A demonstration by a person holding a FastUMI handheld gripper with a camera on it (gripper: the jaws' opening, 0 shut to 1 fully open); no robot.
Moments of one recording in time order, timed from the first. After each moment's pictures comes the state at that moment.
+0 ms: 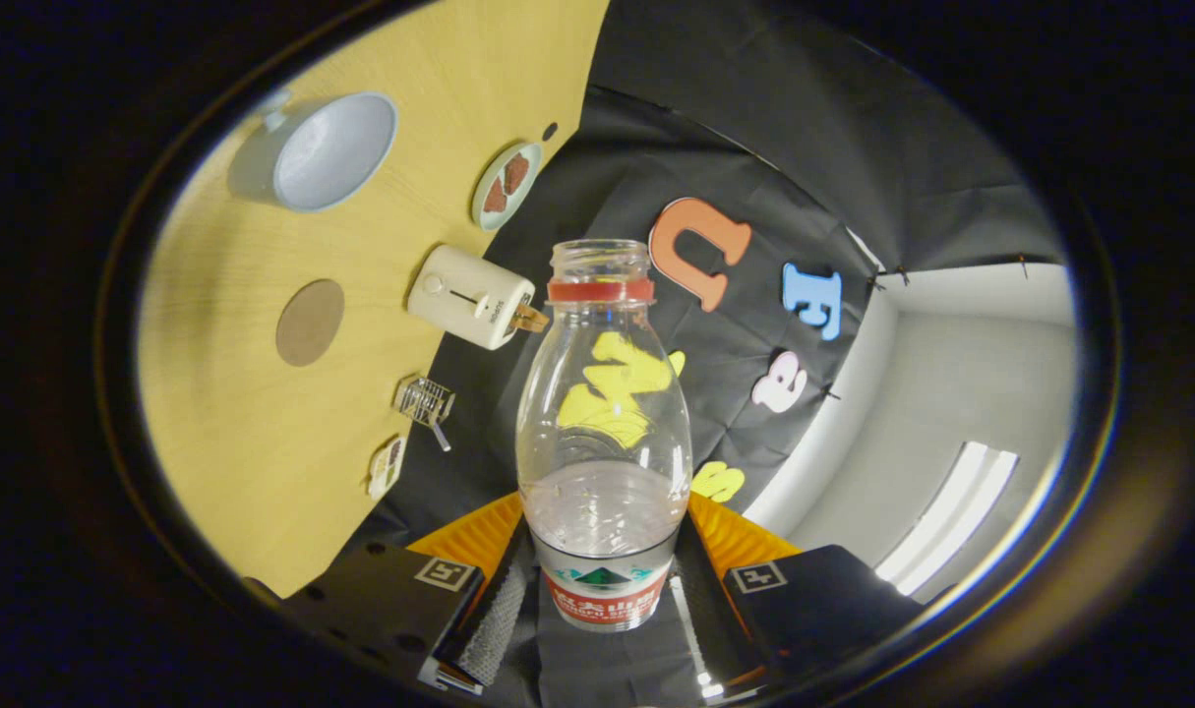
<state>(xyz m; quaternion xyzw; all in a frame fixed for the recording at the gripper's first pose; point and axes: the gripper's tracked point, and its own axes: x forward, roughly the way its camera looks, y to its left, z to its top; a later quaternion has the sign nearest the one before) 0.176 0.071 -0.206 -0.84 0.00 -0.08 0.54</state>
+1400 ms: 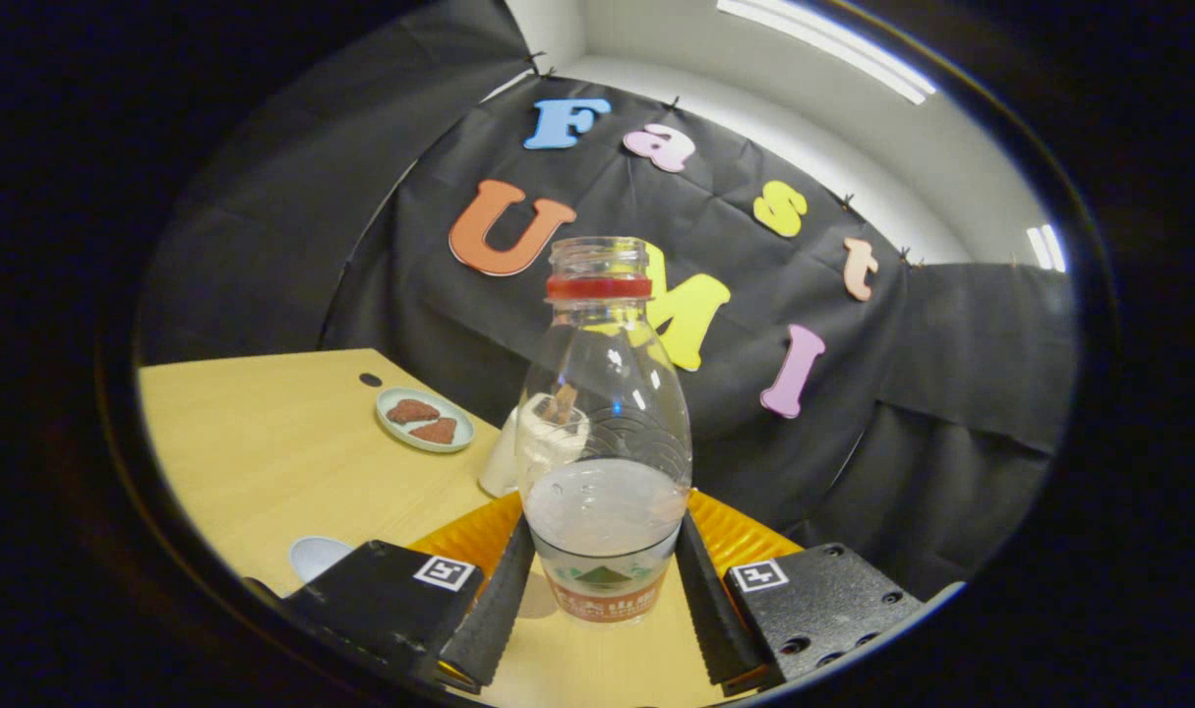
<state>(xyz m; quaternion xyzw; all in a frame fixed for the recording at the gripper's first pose) 0.219 0.058 -0.244 -0.22 0.09 0.00 0.97</state>
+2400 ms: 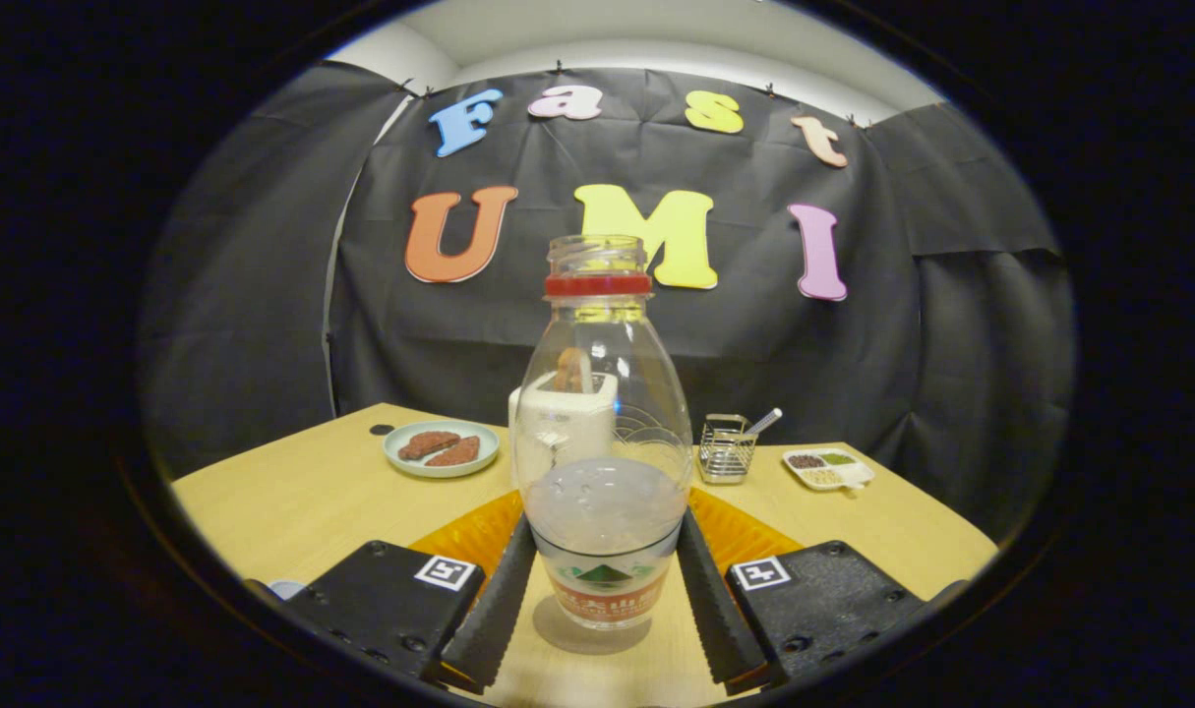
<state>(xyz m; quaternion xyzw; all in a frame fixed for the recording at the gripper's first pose) 0.304 0.041 -0.336 -0.04 0.12 0.03 0.99</state>
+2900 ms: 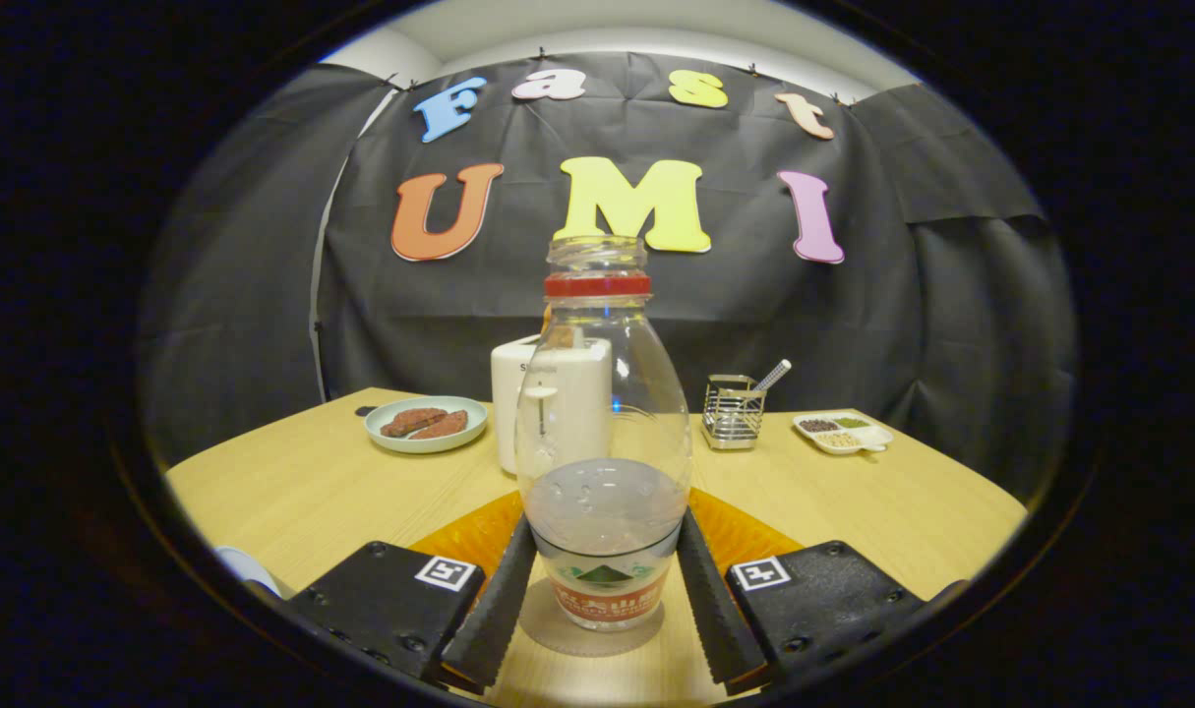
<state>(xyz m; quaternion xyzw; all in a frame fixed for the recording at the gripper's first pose) 0.322 0.035 -0.392 -0.02 0.14 0.03 0.99</state>
